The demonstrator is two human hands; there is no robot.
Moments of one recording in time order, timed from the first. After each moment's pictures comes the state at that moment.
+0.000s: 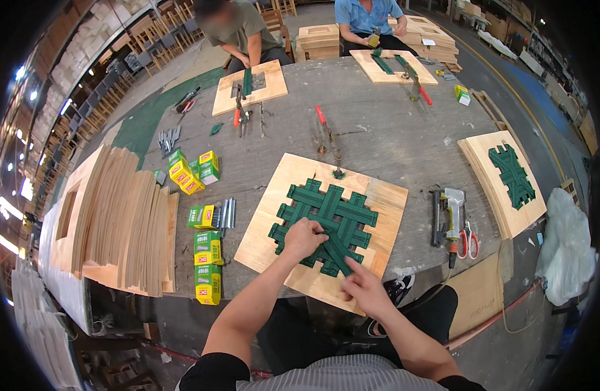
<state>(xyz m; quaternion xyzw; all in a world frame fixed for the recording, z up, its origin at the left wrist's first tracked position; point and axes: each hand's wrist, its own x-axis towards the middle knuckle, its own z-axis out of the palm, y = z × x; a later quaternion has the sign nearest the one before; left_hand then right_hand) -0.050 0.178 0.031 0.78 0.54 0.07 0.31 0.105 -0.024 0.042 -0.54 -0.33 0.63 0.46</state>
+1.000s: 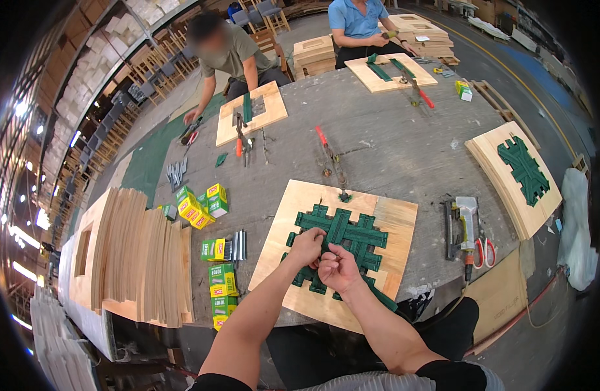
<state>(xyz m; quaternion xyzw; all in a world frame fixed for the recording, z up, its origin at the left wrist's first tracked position) -0.043 0.237 0.041 0.66 0.56 0.07 0.50 0.062 0.139 -0.012 -0.02 0.24 0.81 0.54</state>
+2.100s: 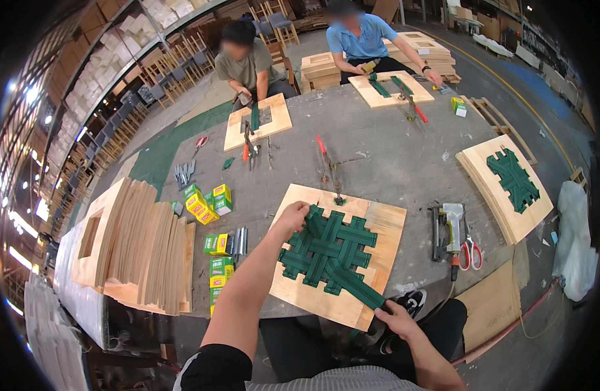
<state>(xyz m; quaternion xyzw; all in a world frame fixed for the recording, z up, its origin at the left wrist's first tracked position) -0.044 0.298 0.071 0.62 0.54 0.17 0.54 0.175 -0.095 -0.041 -0.61 -0.31 0.59 0.42</state>
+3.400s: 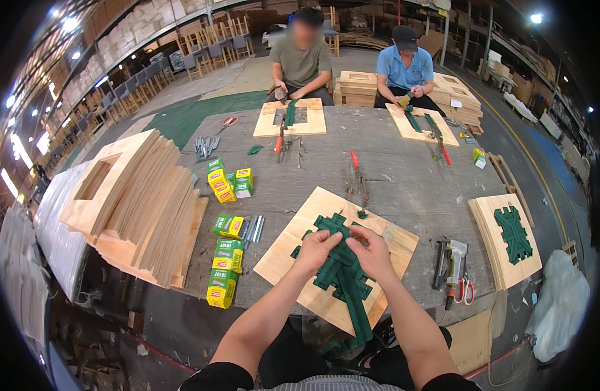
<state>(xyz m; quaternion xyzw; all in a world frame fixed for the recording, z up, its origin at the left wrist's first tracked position) -0.069 0.183 0.079 0.48 0.41 0.38 0.67 0.109 0.127 0.098 -0.54 -0.57 0.33 0.53</state>
